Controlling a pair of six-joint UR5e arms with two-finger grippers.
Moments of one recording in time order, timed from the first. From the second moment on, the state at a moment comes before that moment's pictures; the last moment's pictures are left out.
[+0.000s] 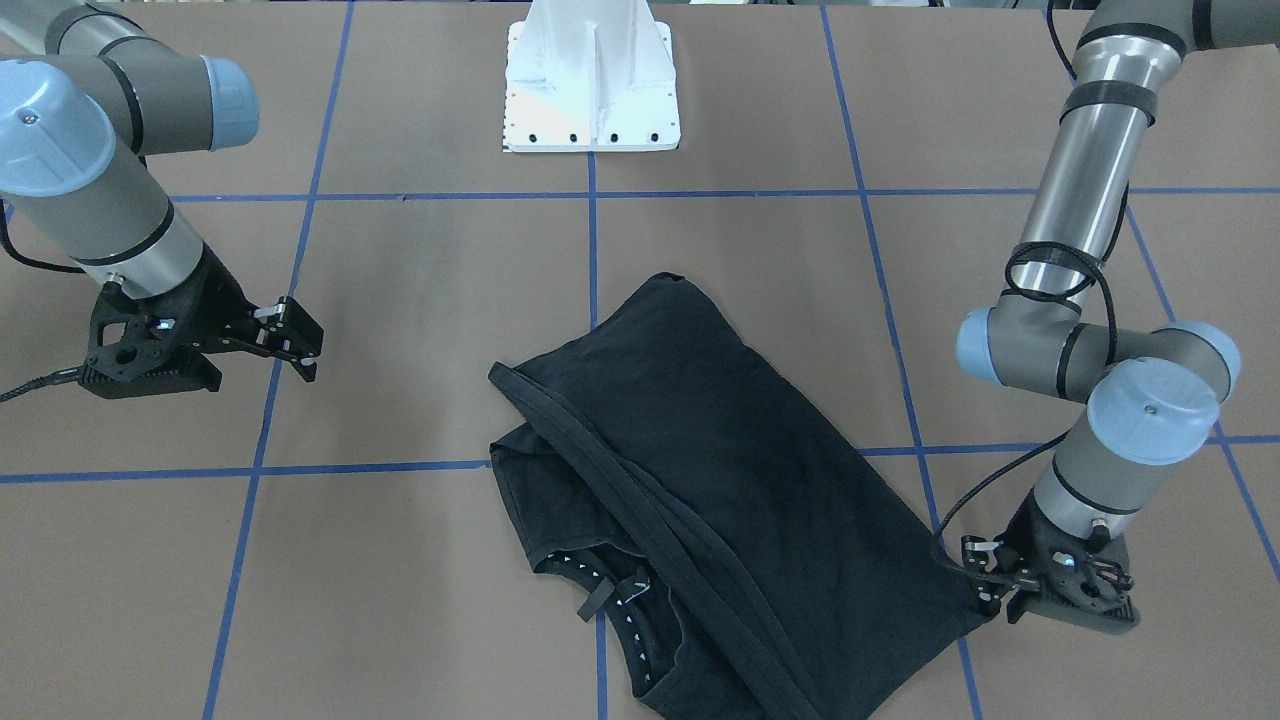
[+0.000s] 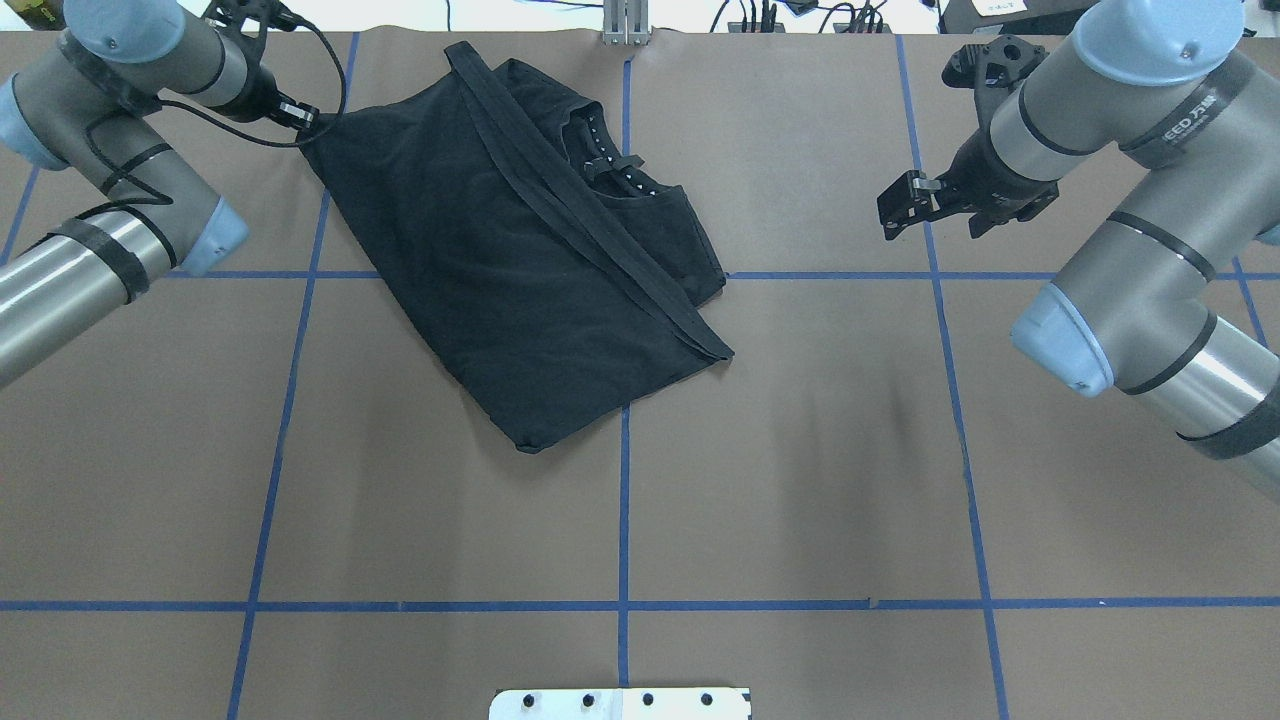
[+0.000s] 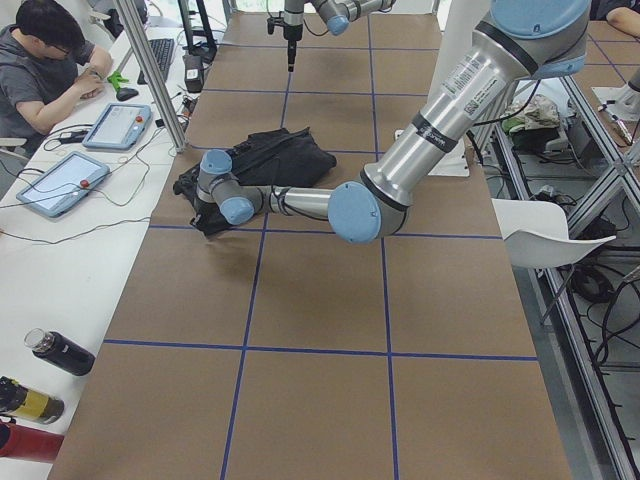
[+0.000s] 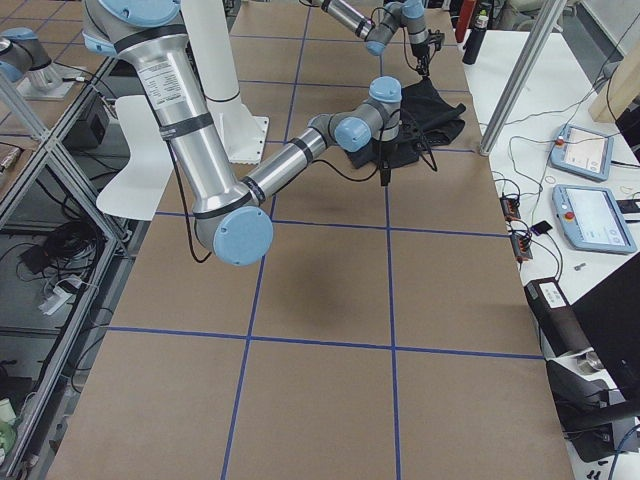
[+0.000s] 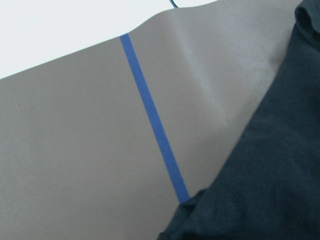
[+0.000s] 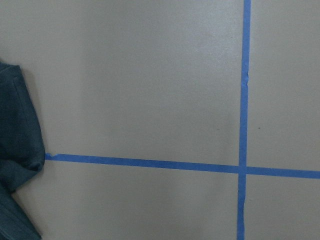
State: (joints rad) left arm -1.05 -2.28 -0.86 -2.41 -1.95 -0.50; right arm 0.92 -1.14 1.77 -1.52 2.11 0.85
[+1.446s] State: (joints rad) left arm -1.17 -2.13 -0.99 -2.42 -2.14 -0.36; right arm 0.64 -0.81 1.28 -1.18 1.76 1.59
